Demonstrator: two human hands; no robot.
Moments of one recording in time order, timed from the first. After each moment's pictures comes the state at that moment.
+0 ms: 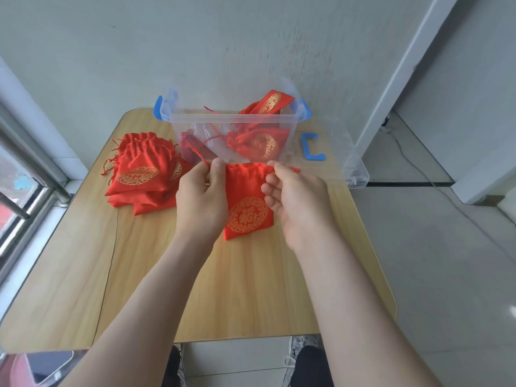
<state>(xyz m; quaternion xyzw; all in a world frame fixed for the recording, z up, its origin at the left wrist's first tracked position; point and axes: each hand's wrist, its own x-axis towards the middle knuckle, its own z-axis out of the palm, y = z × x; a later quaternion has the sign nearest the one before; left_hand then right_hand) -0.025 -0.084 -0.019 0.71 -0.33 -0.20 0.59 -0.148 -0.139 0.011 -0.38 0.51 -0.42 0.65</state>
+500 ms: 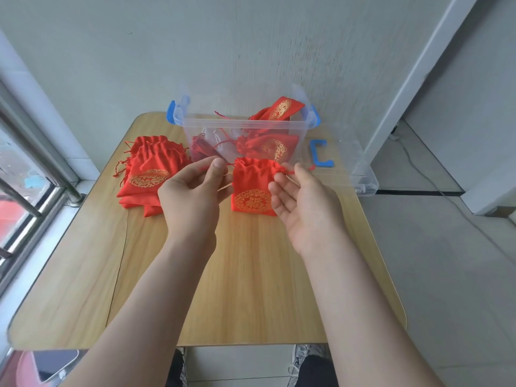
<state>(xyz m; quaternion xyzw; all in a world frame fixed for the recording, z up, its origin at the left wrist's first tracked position) -0.020 -0.074 -0.003 0.58 -0.17 -0.28 0.75 -0.146 -0.136 0.018 -0.29 0.47 -0.43 0.71</state>
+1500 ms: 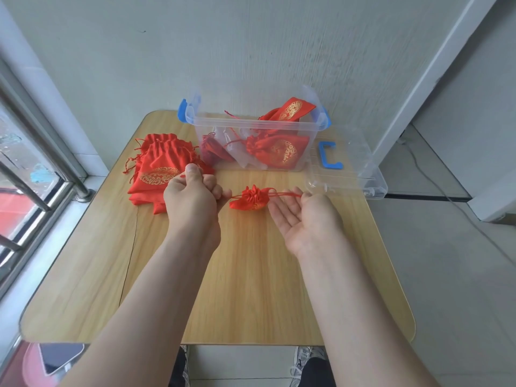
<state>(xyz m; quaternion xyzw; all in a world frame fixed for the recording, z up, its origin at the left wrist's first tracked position) -0.005 -0.076 -0.002 0.54 -0.04 -0.33 0.77 -0.135 -0.128 0.010 -0.14 0.52 -0.42 0.73</state>
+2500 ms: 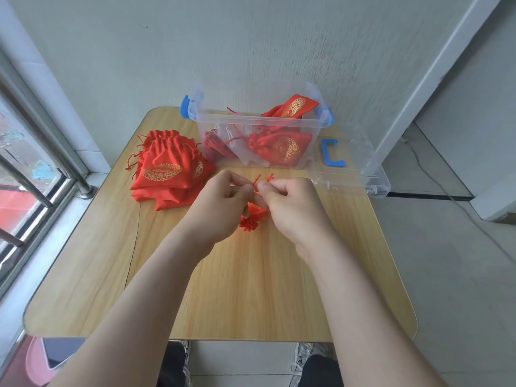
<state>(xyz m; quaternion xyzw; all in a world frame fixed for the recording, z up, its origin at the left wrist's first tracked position) -0.003 -0.064 -0.011 0.68 -0.40 -0.36 0.50 -0.135 -0.128 0.000 -0.69 0.48 -0.25 0.48</state>
